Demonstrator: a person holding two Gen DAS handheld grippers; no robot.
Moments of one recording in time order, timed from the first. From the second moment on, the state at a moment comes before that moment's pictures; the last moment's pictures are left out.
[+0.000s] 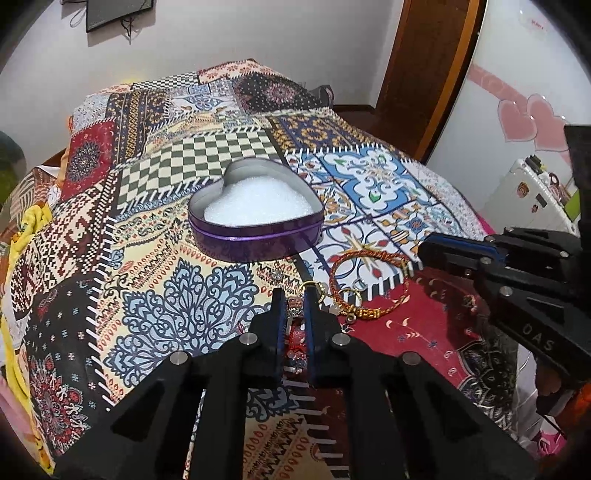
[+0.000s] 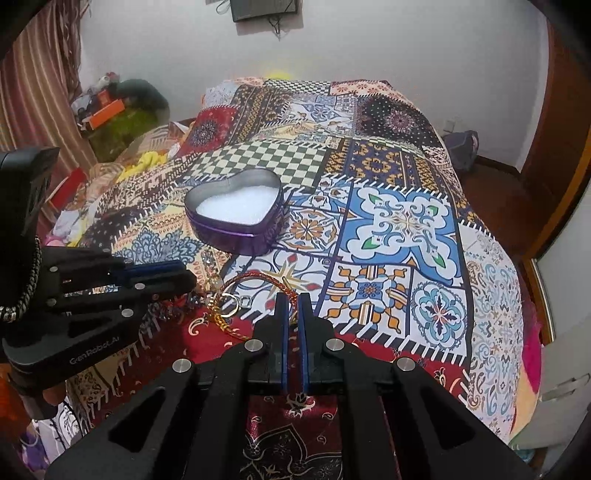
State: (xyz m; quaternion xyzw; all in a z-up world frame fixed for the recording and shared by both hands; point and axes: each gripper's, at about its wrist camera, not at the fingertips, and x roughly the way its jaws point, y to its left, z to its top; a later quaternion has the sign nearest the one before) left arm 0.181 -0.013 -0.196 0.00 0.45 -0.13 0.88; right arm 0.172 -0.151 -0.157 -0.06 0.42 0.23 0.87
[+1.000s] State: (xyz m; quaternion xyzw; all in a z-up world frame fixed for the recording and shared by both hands) left arm 0.197 -0.005 -0.211 -0.03 0.49 -0.14 0.86; right arm 0.200 -0.133 -0.183 -0.12 0.46 0.26 0.84
